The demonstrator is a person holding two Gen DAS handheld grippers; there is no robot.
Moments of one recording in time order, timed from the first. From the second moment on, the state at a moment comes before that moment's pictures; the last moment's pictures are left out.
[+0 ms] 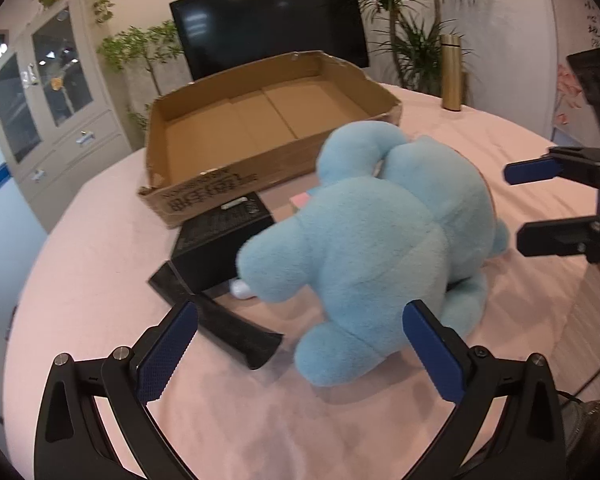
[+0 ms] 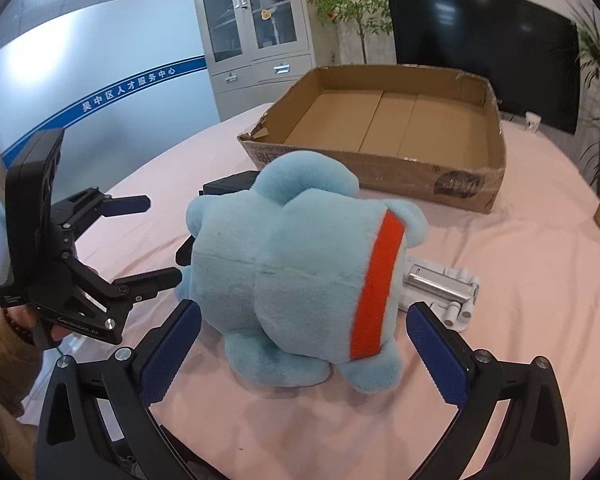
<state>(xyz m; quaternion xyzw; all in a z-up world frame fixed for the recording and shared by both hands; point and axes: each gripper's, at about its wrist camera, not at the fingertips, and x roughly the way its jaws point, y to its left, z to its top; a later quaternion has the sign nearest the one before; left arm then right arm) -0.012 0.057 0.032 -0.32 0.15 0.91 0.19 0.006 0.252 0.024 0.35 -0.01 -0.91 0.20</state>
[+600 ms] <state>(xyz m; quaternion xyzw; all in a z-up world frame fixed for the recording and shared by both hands) -0.014 0.087 0.015 -0.34 0.16 0.90 0.23 -0.024 0.270 0.016 0.37 -0.03 -0.90 0.22</state>
